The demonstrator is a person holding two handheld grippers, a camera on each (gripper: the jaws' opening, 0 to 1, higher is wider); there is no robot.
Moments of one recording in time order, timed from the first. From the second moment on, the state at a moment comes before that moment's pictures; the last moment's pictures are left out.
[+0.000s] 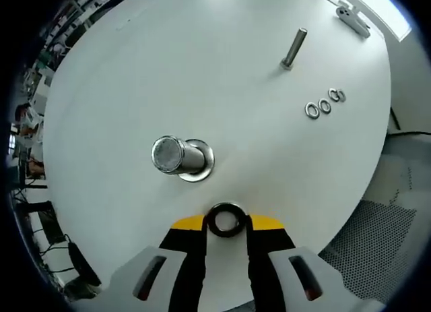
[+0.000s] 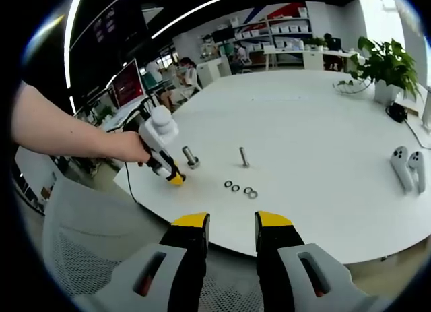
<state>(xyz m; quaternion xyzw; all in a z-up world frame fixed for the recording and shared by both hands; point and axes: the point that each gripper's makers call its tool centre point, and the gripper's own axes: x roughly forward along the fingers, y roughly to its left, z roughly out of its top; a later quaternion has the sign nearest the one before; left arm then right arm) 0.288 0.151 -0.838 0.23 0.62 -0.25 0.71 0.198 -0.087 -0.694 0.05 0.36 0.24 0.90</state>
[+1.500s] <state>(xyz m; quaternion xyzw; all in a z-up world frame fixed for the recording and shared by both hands) 0.329 0.149 -0.767 0.26 0.51 -0.33 0.75 0.196 -0.083 -0.696 0.04 0.37 0.25 0.90</state>
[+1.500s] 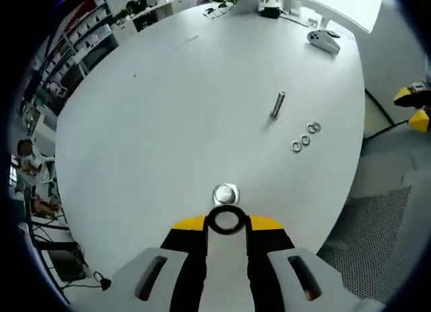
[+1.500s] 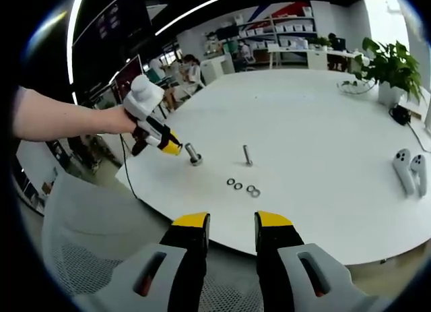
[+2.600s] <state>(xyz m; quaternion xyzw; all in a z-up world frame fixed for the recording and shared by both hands) 0.345 0.129 -0.788 0.35 0.52 -0.37 0.68 0.197 -0.084 -0.695 0.04 0.37 0.24 0.90</state>
